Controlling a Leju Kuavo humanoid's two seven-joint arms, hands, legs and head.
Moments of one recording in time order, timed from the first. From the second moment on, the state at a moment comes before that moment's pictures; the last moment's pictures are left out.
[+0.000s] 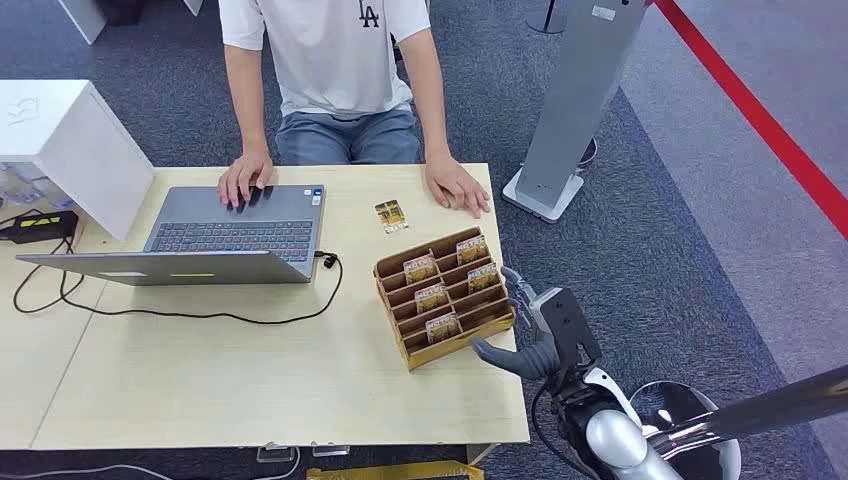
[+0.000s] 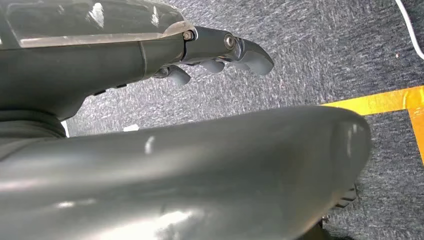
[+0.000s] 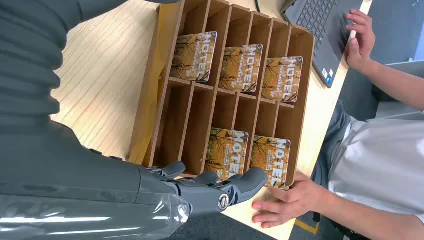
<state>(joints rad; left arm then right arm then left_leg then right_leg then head) -0.09 -0.04 0.64 -0.18 -0.80 0.06 0.08 -0.13 -0.33 0.50 -1.64 -0.12 -0.28 0.06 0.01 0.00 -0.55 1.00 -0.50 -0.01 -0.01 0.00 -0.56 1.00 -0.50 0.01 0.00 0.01</state>
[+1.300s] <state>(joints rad) -0.09 -0.04 0.66 -0.18 -0.80 0.06 0.08 -0.14 -0.33 0.51 -1.65 0.01 -0.30 0.10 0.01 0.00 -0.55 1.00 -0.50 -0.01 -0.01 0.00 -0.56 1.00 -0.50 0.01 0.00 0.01</state>
